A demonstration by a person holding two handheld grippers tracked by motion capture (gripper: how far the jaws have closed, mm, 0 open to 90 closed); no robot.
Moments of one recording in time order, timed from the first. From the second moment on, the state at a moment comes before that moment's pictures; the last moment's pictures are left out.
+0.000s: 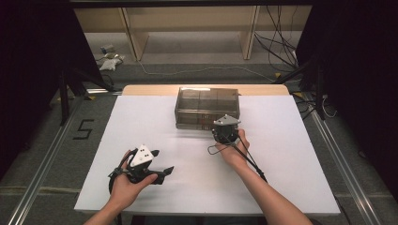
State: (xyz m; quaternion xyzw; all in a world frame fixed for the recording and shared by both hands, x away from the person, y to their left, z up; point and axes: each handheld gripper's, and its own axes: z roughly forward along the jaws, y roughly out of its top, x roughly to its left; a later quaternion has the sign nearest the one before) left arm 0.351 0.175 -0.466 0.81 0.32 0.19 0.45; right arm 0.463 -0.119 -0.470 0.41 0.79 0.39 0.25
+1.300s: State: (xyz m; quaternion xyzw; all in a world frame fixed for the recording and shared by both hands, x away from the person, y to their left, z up) left arm 0.351 0.174 -0.466 0.81 0.32 0.19 0.45; right arm 0.475 -0.117 -0.472 0.41 0.79 0.38 0.26
